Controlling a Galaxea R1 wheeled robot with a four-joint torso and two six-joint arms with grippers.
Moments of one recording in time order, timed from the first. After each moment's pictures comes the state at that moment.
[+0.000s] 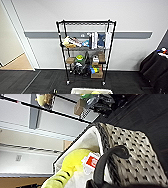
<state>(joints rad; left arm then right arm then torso) 0.67 2.08 -1.20 -0.53 0.24 0.08 -0.86 2.02 -1.04 0.42 0.21 0.14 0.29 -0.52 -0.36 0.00</state>
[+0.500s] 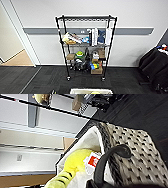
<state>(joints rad) 0.68 2.03 -1.14 -0.53 0.23 0.08 -0.86 2.00 -0.99 0.42 0.23 0.14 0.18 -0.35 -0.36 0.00</state>
